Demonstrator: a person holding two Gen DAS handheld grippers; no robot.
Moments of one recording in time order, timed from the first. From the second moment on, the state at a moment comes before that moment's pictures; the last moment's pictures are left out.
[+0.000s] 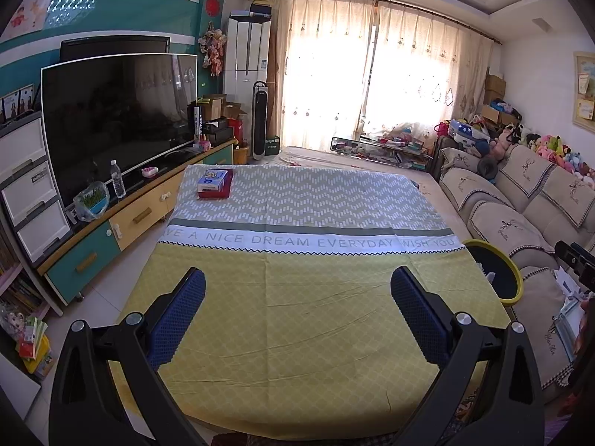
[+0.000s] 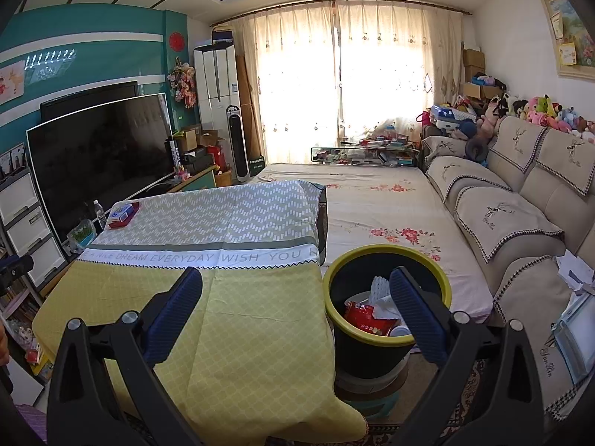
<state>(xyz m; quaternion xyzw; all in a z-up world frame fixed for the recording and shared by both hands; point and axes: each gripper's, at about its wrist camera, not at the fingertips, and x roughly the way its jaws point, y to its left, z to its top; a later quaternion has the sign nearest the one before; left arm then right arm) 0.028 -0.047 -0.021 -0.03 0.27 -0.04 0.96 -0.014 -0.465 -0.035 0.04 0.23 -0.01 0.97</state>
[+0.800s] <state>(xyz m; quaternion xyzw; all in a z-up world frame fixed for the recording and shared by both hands) 0.032 -0.053 -0.026 -0.03 0.27 -0.04 0.96 -0.010 -0.465 -0.040 0.04 0.23 -0.01 0.97</state>
